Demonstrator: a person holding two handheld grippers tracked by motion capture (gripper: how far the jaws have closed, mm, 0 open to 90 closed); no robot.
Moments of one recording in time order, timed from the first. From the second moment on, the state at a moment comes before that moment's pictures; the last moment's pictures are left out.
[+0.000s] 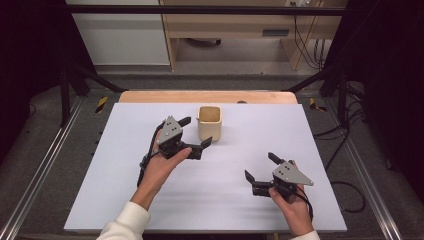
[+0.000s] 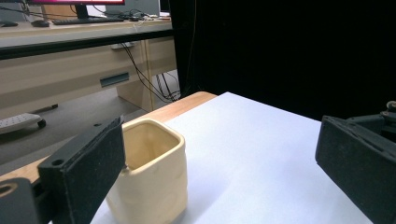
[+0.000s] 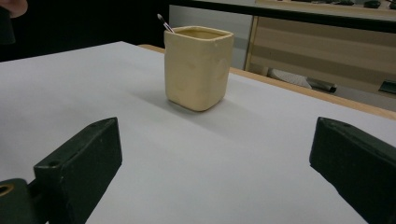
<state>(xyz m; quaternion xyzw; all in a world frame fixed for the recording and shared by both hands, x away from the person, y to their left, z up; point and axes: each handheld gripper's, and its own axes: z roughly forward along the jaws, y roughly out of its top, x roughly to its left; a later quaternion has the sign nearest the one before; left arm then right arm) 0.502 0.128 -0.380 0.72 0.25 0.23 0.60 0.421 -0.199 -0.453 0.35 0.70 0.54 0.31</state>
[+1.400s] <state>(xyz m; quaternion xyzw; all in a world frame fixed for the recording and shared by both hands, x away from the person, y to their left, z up) 0.443 0.207 -0.392 0.71 0.25 0.25 0.60 0.420 -0.206 -0.453 0.34 0.69 0.54 0.33</state>
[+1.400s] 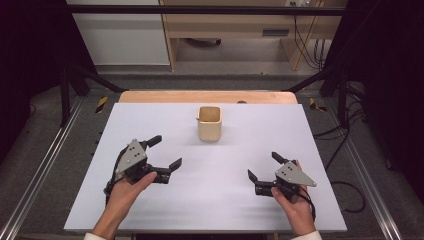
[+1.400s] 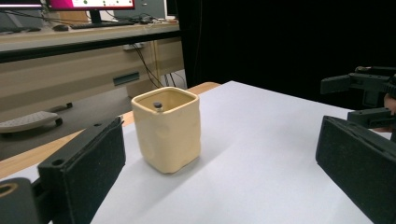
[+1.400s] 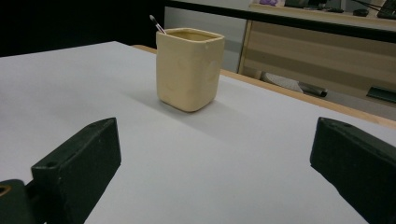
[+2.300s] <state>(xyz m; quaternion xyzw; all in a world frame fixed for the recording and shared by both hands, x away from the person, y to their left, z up) 0.423 0.270 -0.398 0.71 0.26 0.29 0.58 0.413 -0.233 -0.448 0.35 0.68 0.54 0.34</state>
